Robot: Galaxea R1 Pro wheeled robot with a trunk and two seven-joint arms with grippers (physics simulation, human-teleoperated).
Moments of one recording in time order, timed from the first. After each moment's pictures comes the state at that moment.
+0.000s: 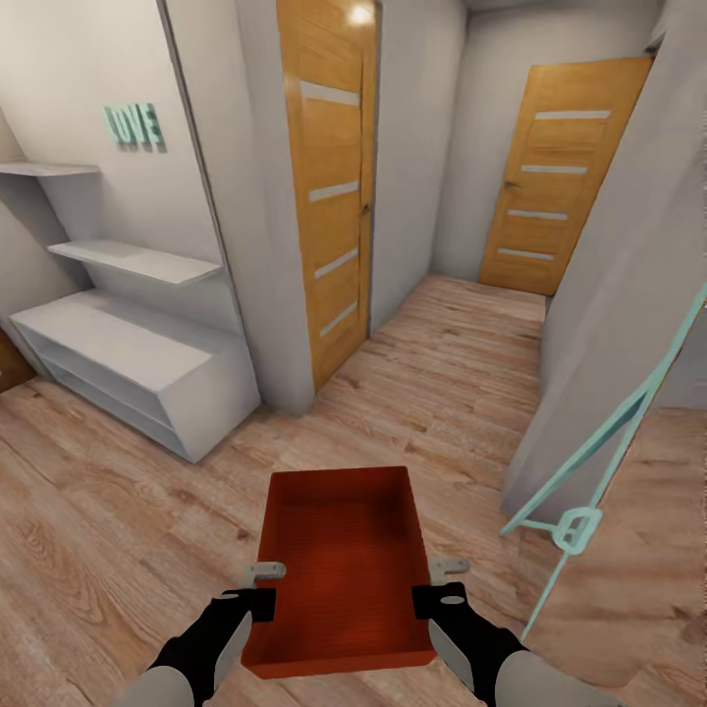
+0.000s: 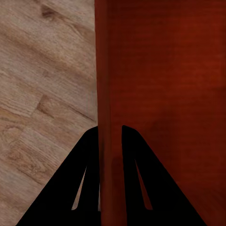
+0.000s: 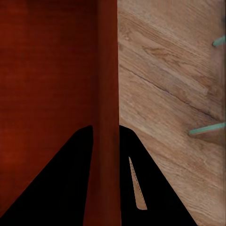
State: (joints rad) left arm -0.55 -0.08 0.00 -0.42 0.01 0.27 0.11; right arm -0.63 0.08 0.56 -0.29 -0.45 0.11 -0.29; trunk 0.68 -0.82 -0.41
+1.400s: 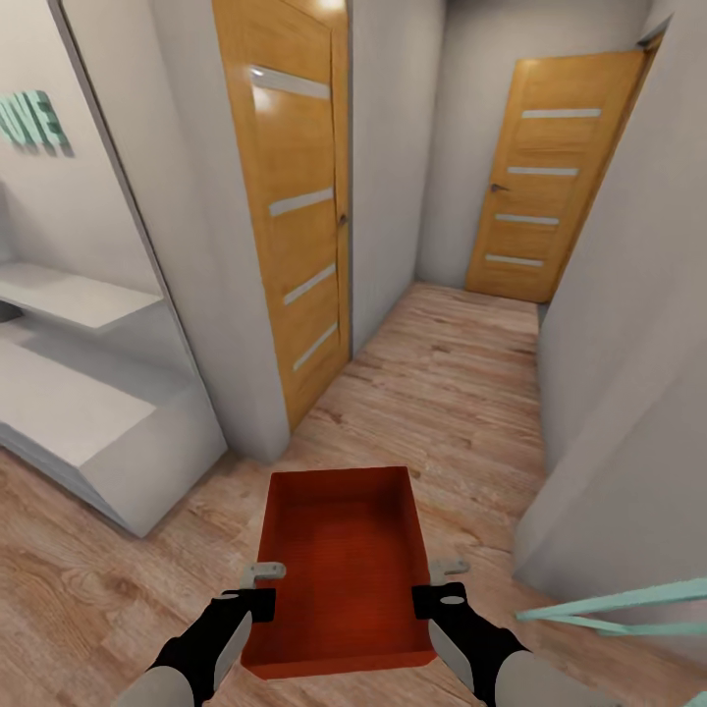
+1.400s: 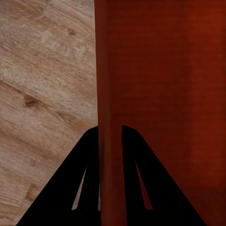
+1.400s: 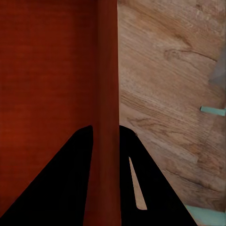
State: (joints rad) left arm -0.55 -0.08 0.00 -0.42 0.01 0.27 0.11; right arm -0.63 0.08 0.56 -0.29 -0.45 0.11 -0.29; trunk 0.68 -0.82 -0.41
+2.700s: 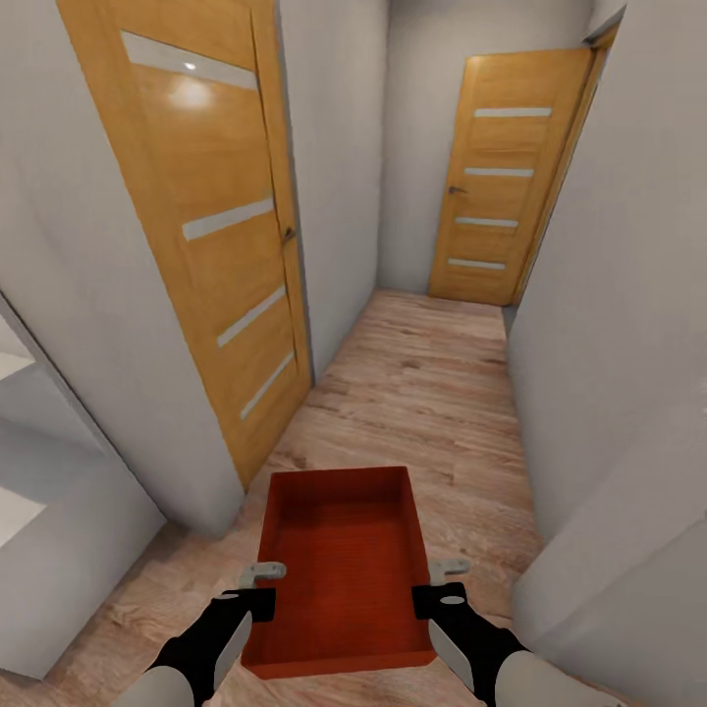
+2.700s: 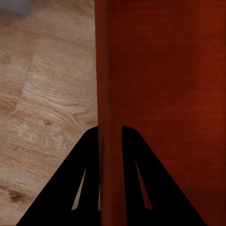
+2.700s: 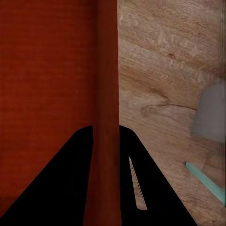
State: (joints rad) left arm -0.55 -0.08 0.00 -0.42 0.01 0.27 0.11; right arm -0.63 0.08 0.56 -0.29 -0.45 0.11 -0.29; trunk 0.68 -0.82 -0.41
